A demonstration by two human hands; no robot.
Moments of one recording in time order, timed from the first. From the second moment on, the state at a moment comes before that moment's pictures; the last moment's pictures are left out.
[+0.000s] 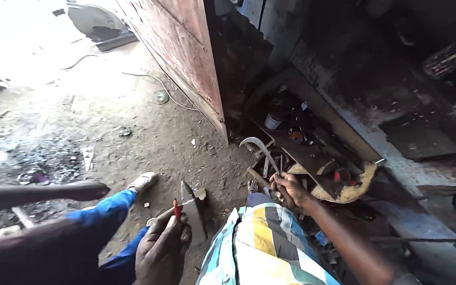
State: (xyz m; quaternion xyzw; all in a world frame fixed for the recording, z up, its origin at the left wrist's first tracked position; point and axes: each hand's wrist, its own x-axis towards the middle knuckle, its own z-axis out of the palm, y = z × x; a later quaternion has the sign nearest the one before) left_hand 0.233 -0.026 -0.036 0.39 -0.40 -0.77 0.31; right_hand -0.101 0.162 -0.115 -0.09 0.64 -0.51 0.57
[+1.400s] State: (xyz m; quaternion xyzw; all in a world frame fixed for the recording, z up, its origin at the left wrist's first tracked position) left_hand 0.141 -0.023 -0.019 0.44 -0.44 -0.74 0.26; right_hand -0.202 0.189 -0.142 -0.10 0.59 -0.63 0.49
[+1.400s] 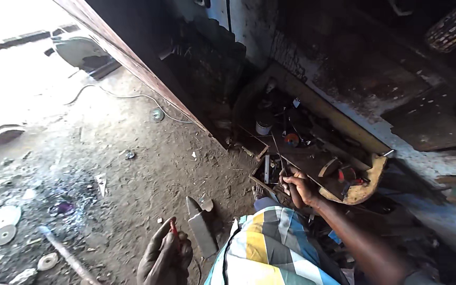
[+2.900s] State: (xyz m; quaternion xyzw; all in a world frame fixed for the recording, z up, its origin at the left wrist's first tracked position) left_hand 0.098 -0.005 -0.015 0.31 -0.42 -0.83 0.18; right_hand -0.143 0.135 -0.042 -0.56 0.55 -0.49 0.38
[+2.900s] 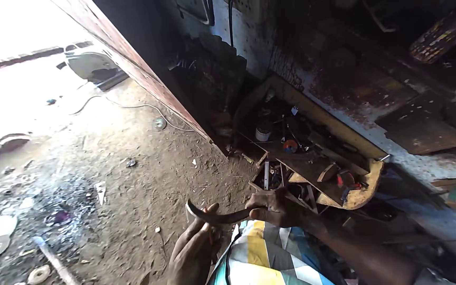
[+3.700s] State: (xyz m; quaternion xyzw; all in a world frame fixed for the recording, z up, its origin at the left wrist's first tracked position) left_hand 0.106 0.000 -0.008 0.29 -0.49 -0.81 0.11; right_hand -0.144 0.122 -0.054 -0.64 0.57 -0.44 0.27
